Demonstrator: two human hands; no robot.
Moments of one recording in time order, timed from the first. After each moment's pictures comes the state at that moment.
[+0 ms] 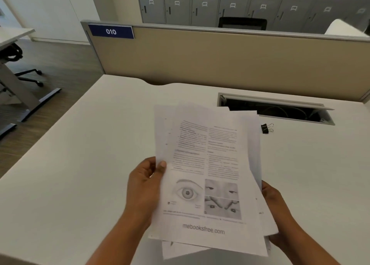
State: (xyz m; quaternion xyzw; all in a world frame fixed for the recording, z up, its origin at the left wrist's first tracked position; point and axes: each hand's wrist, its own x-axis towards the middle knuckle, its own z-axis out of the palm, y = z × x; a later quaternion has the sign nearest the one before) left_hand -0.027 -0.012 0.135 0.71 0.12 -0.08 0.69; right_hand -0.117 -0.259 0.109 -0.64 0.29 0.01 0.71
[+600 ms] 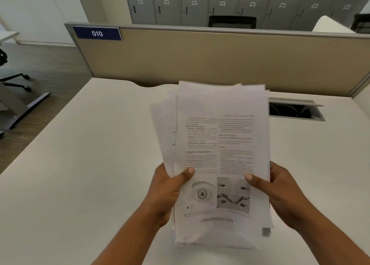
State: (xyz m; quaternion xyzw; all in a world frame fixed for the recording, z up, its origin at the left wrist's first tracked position) left_hand -0.017 -0.058 0.136 0.62 0.03 -0.25 0.74; right_hand -0.102 -0.288 0.152 -0.67 0.18 -0.02 0.72
